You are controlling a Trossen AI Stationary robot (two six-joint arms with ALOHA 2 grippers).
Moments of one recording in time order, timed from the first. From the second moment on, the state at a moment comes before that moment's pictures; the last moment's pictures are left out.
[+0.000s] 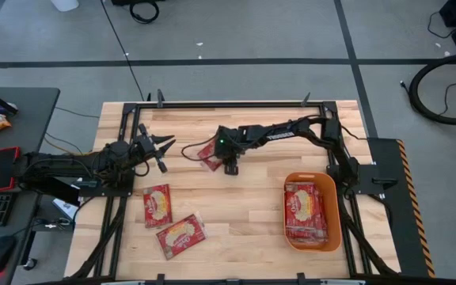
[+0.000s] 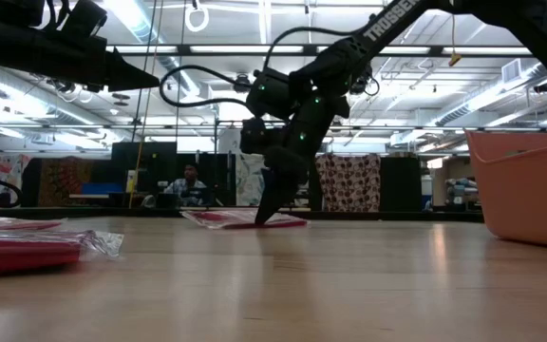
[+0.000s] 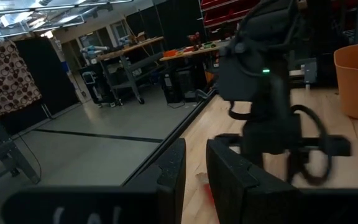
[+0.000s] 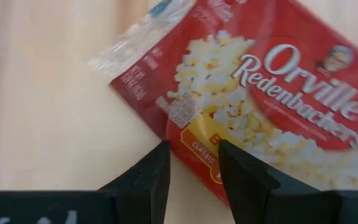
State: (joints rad) left arm 0.08 0.46 0.18 0.27 -0.48 0.25; right arm -0.22 2.13 1.46 -0.41 -0.15 -0.17
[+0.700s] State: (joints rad) left arm 0.08 0.46 0.18 0.26 -0.48 0.25; right arm 0.01 1.97 1.45 -0.67 0.08 -0.20
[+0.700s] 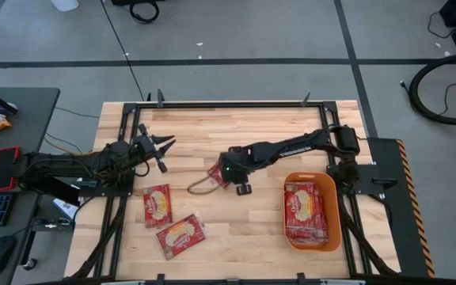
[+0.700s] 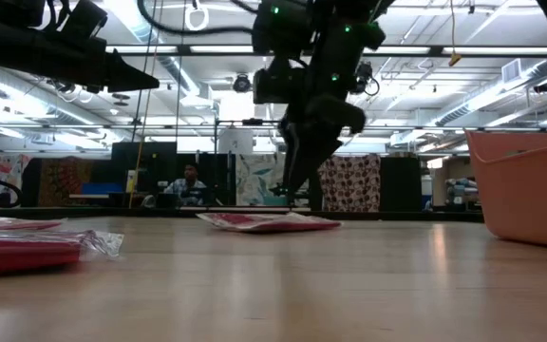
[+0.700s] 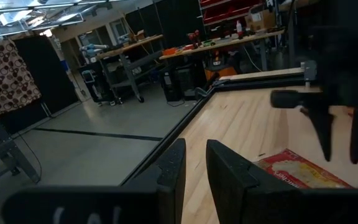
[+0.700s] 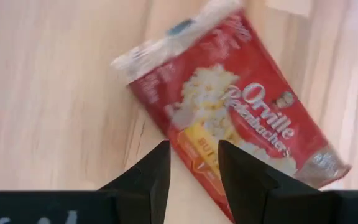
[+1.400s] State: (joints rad) left arm 0.08 0.46 0.18 0.26 -0.48 0.25; right arm 0.04 1.96 1.24 -0.42 0.24 -0.43
